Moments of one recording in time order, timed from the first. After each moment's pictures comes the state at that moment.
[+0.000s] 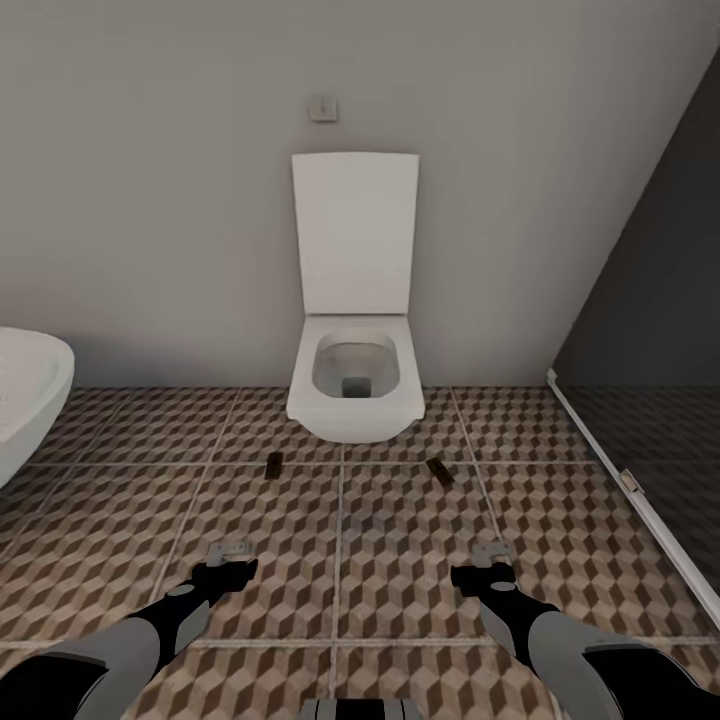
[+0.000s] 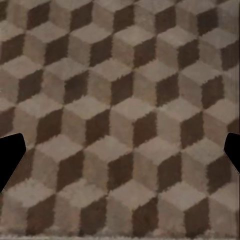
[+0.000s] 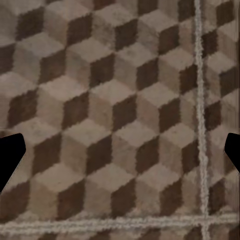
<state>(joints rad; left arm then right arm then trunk) -0.78 0.08 -0.17 -0.01 0.22 -0.17 -0.08 -0.81 0.01 0.05 0.03 0.06 -0.12 -0.15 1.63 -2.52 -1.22</state>
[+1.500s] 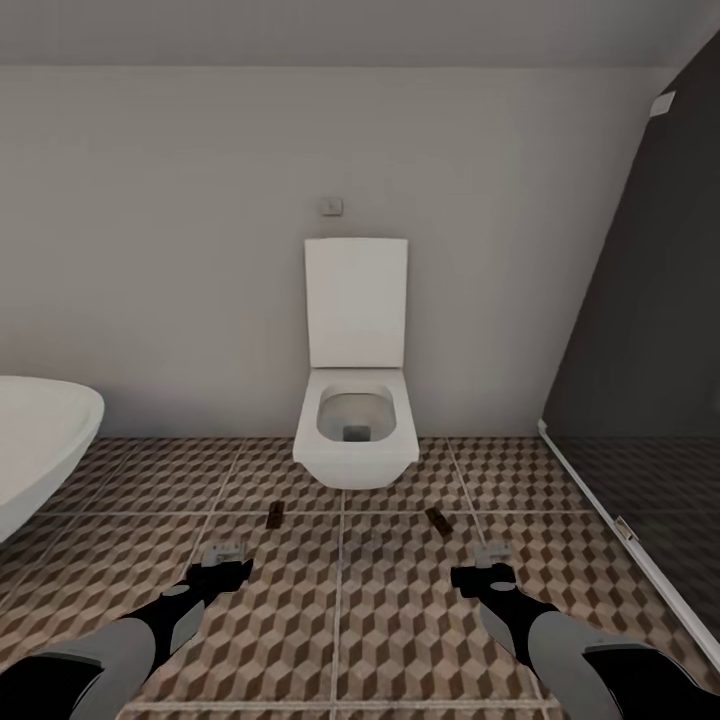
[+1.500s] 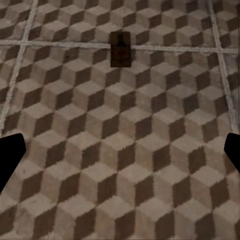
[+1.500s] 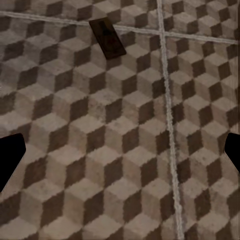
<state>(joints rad) -0.78 0.09 -0.17 -0.01 0.22 -0.17 -0.08 -0.81 0.01 0.05 0.03 0.06 -0.11 -0.15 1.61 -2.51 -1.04</state>
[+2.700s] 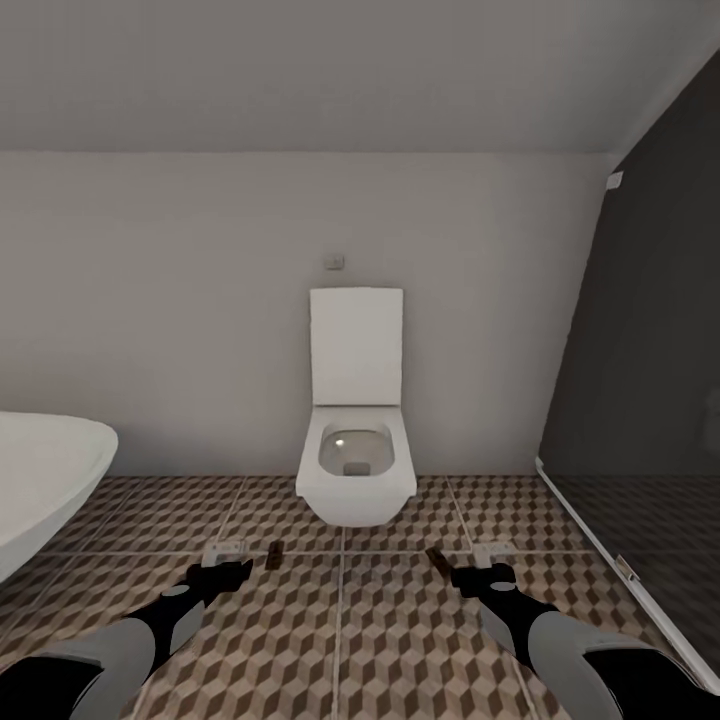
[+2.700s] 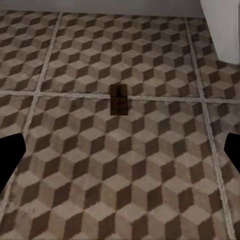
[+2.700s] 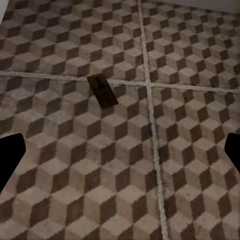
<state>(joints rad) -0.78 0.09 -0.17 -0.01 0.22 -0.17 -0.08 -0.81 0.01 0.05 0.03 0.06 -0.11 -0.15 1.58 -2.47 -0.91</state>
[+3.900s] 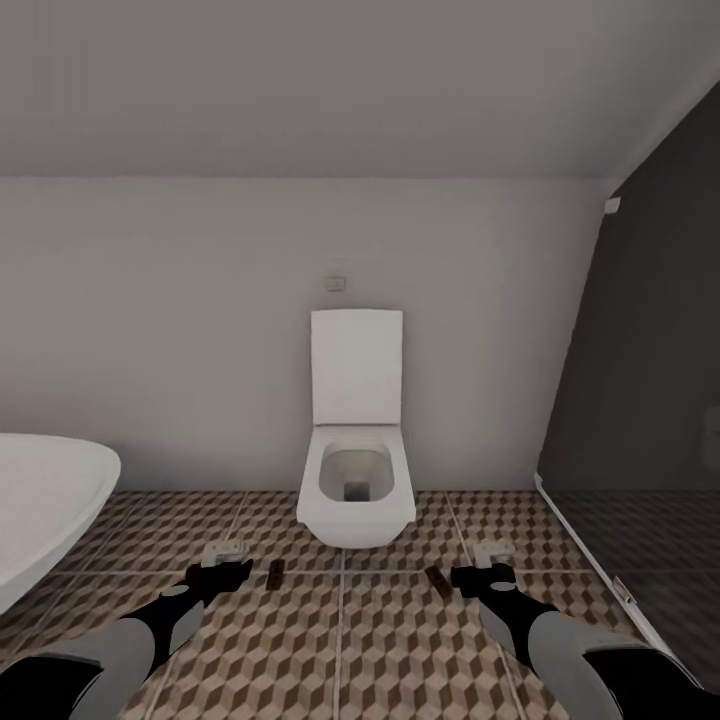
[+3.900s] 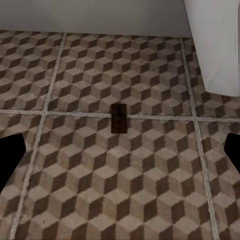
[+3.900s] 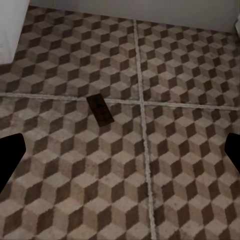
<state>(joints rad) -0.78 0.10 -0.17 -0.01 0.22 -0.17 -0.08 -0.81 0.01 0.05 0.03 0.06 -0.11 -0.15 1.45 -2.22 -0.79</state>
